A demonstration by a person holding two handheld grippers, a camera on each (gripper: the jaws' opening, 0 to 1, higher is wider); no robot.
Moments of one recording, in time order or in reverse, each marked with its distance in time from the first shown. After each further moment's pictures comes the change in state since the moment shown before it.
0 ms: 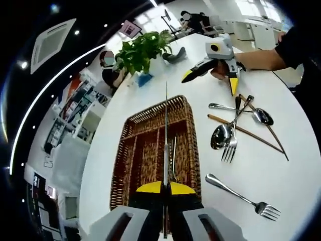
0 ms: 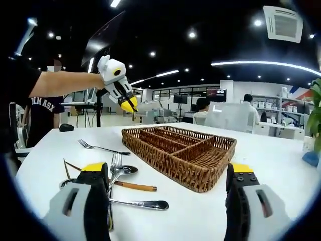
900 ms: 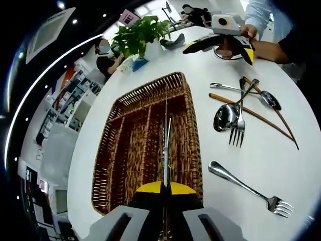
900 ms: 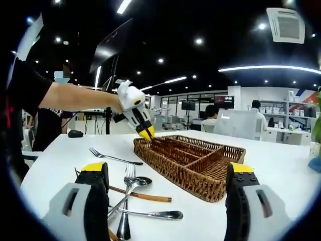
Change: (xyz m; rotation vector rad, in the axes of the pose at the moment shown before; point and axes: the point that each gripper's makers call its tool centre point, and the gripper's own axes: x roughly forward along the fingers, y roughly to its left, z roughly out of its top) left arm 0.043 -0.011 -0.037 -0.027 0.079 -0.077; right arm -0.003 0.023 0.028 -0.017 -0.062 0.073
